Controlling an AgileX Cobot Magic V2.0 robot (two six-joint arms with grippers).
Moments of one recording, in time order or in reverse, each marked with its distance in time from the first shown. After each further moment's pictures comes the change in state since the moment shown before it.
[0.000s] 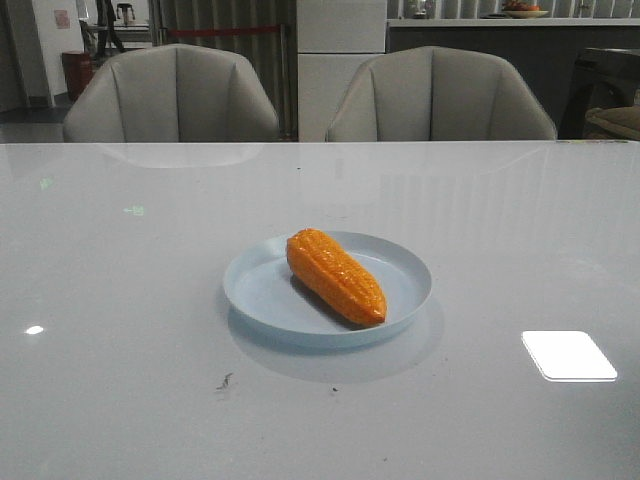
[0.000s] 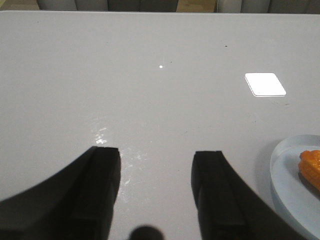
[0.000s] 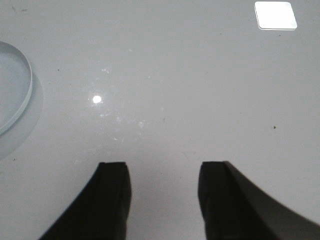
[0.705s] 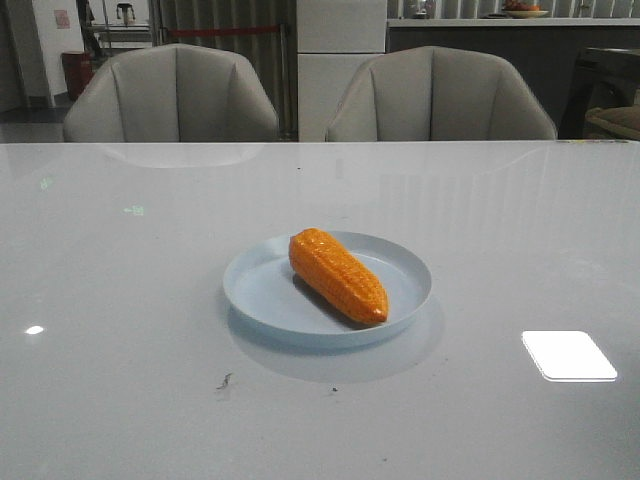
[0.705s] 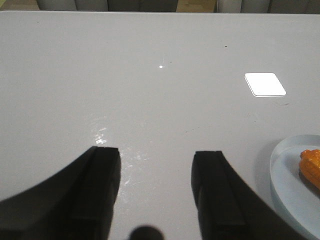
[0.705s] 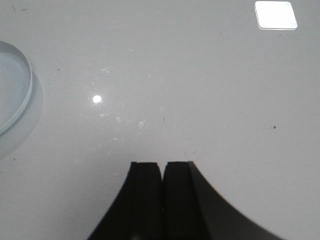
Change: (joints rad) left arm 0.000 0.000 0.000 0.001 0.000 0.000; right arm 0.000 0.000 0.000 0.000 0.000 0.000
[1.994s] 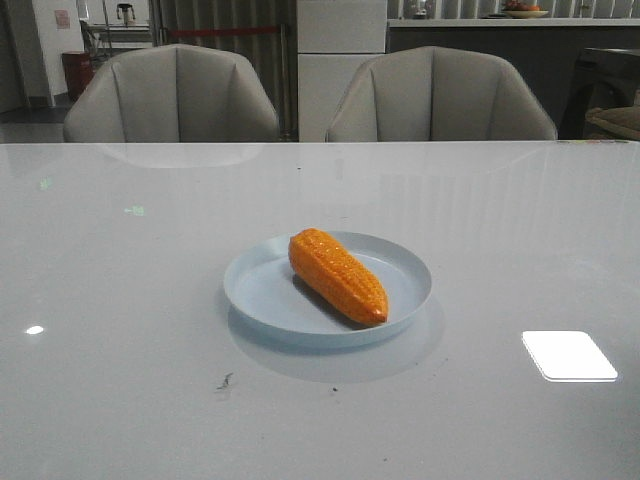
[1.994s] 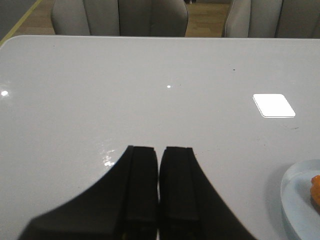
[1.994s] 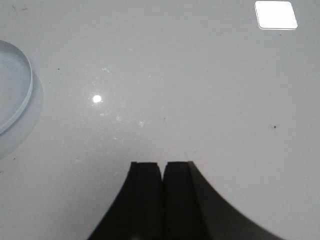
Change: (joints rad) left arm 0.000 -0.016 0.010 0.002 -0.083 0.000; right arm 0.000 0.000 0.001 0.000 0.000 -0.002
